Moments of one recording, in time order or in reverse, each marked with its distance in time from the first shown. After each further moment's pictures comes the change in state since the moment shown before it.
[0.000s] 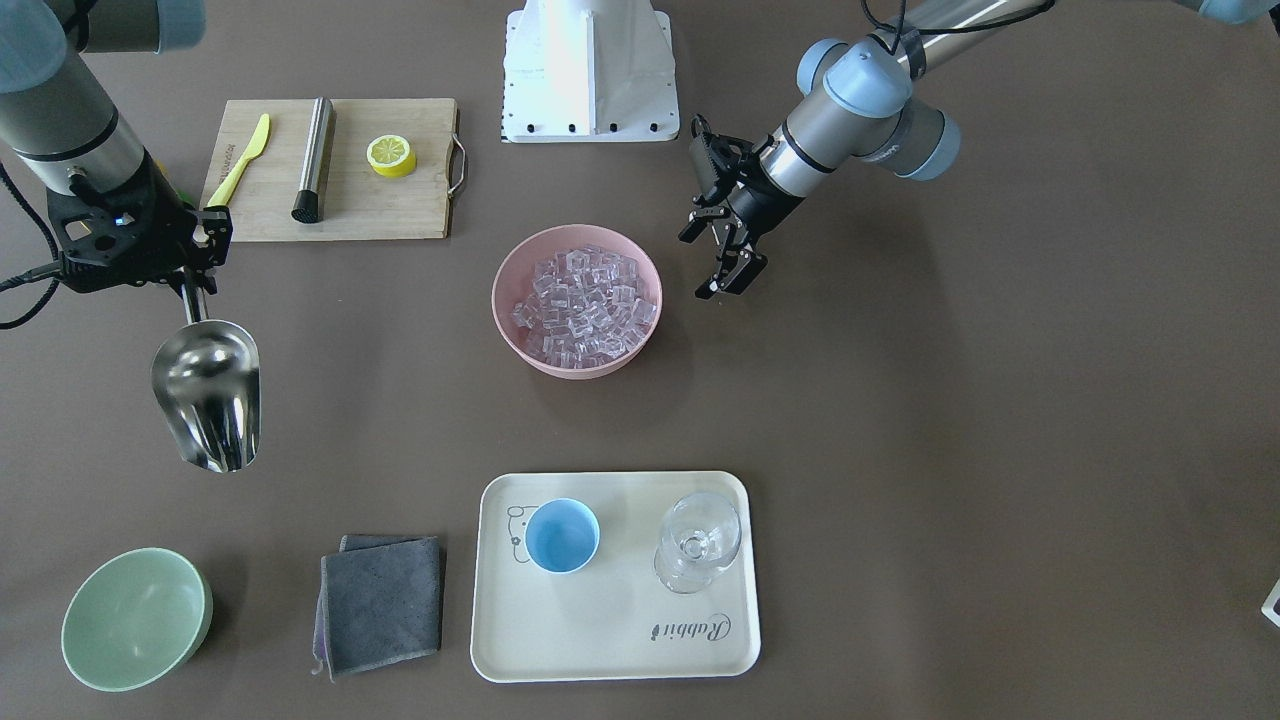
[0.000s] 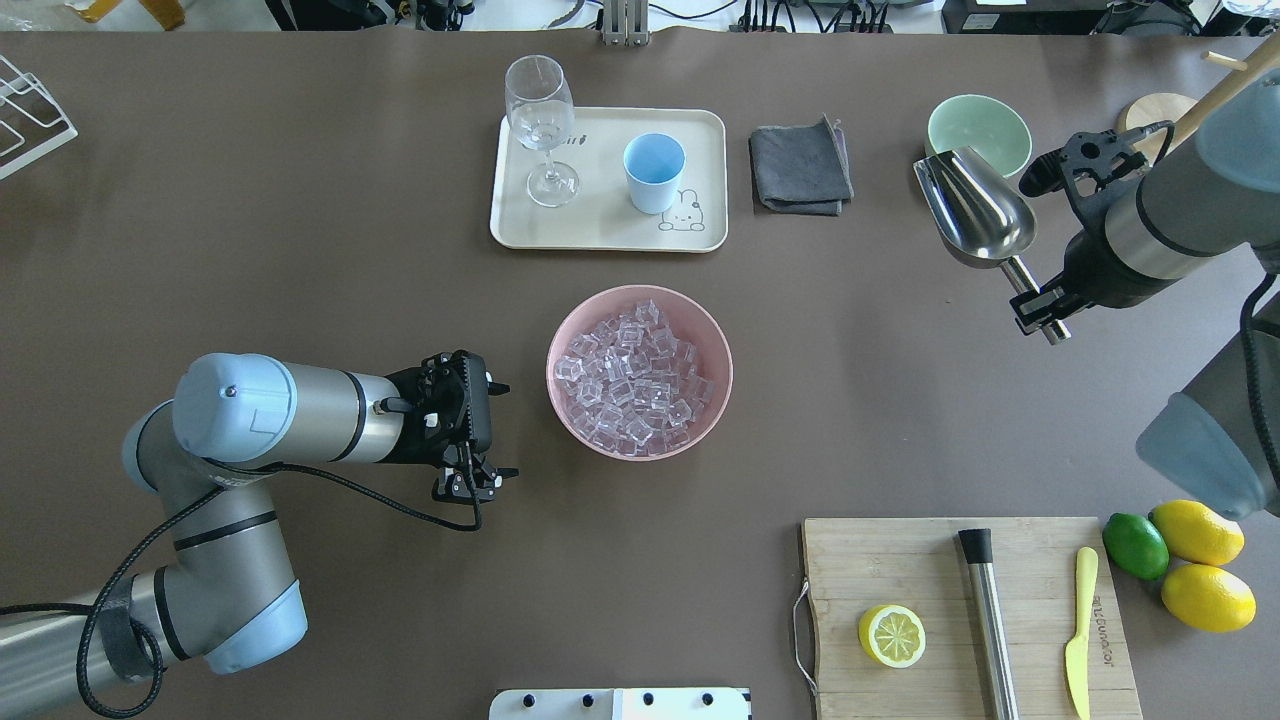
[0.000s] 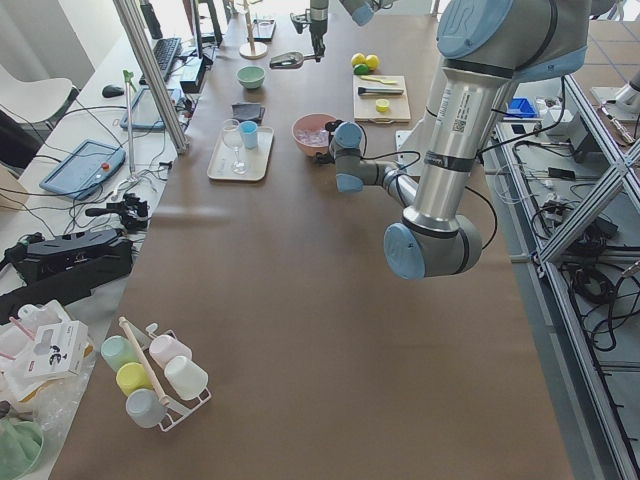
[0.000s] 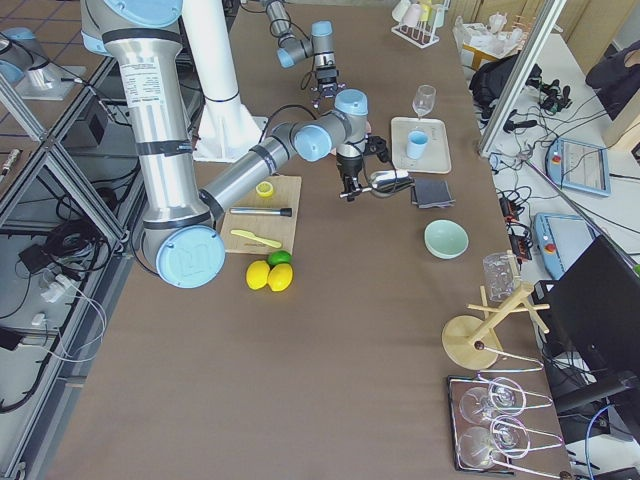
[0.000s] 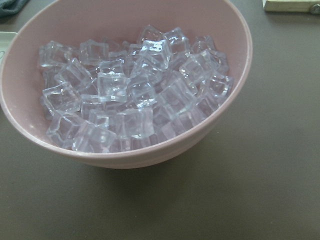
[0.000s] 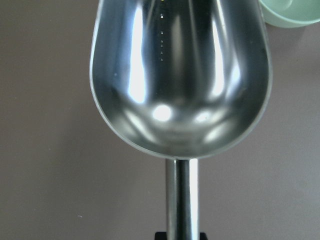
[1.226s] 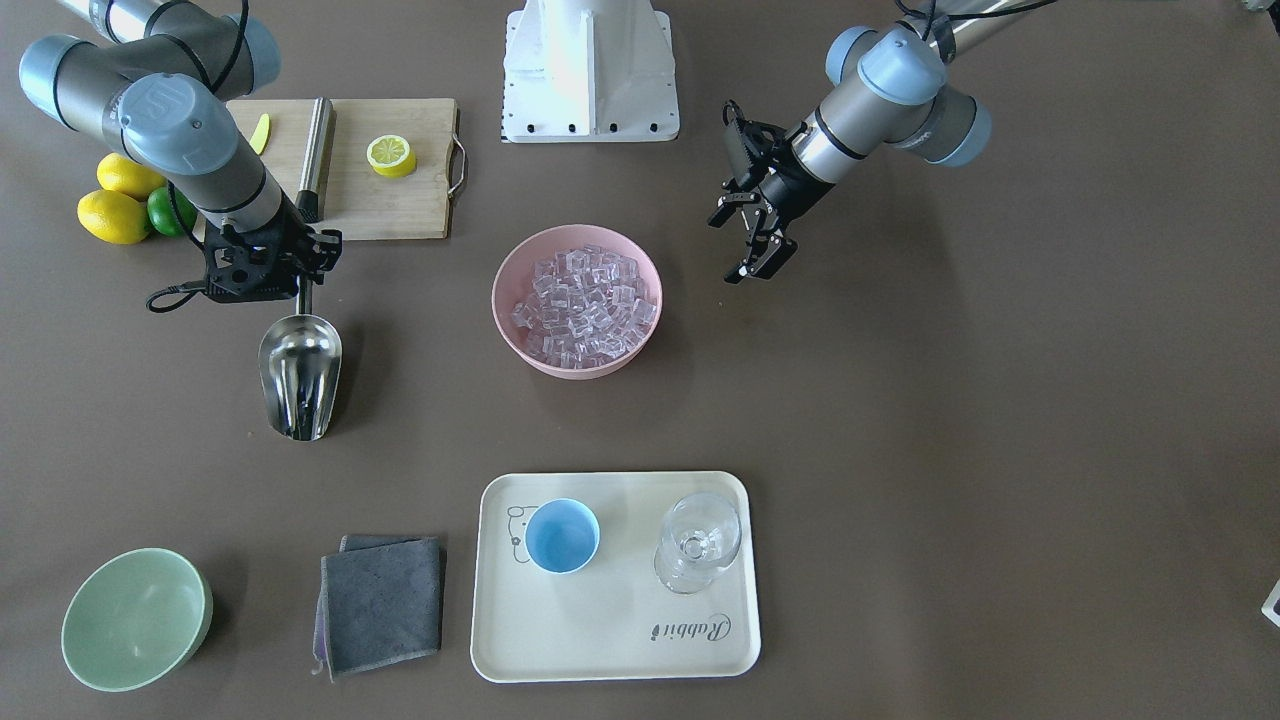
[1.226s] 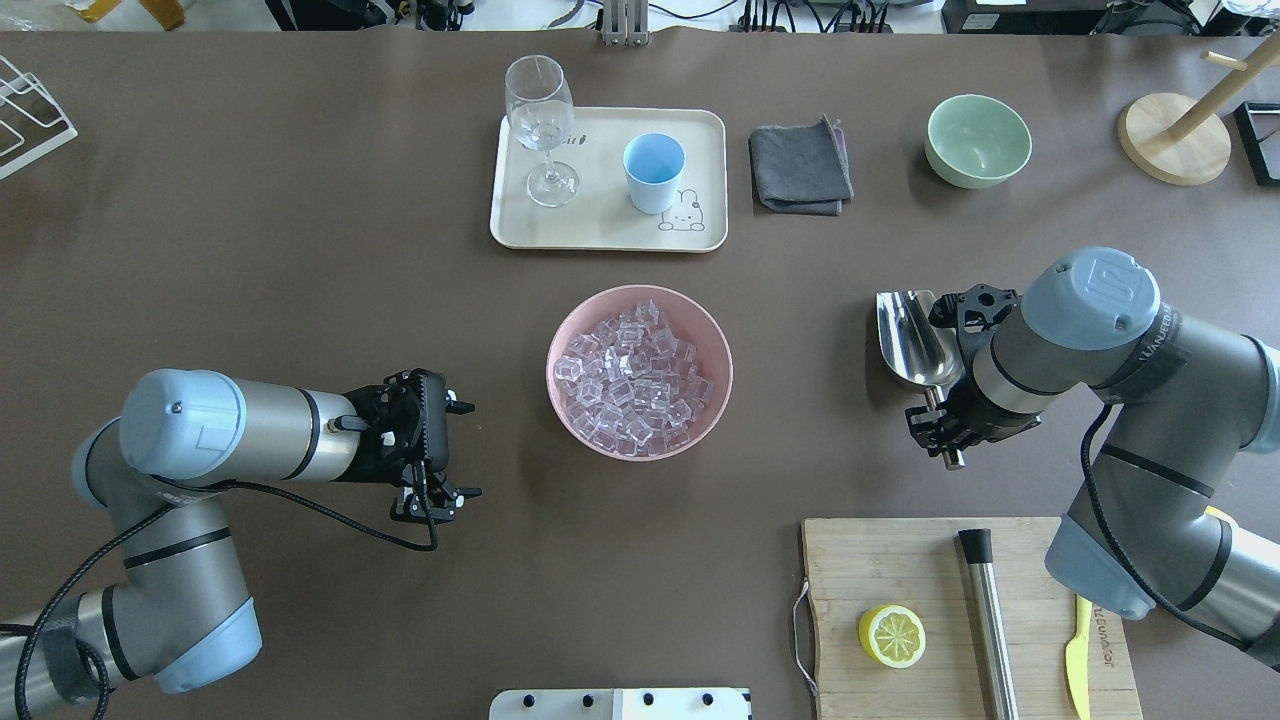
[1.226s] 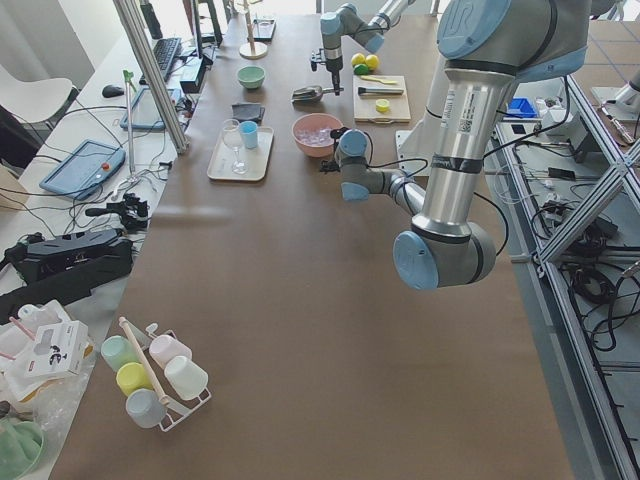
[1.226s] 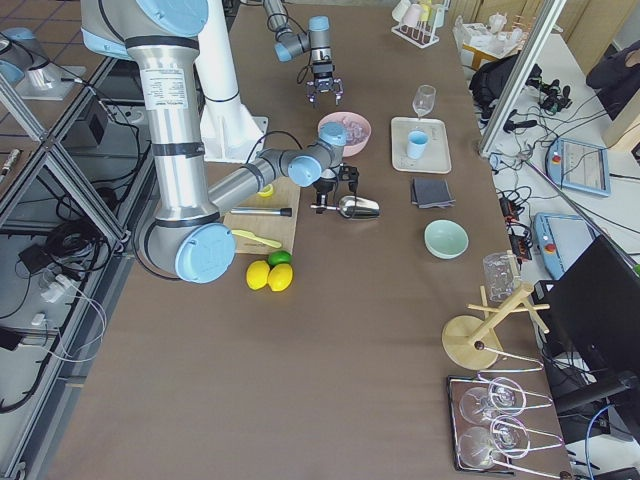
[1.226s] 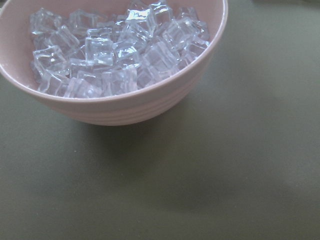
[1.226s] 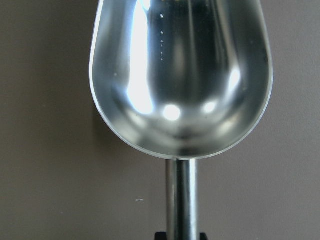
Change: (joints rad) left arm 0.003 0.085 -0.049 -0.016 -0.022 -0.001; right arm -0.254 -0.023 -0.165 0.209 0.013 0.499
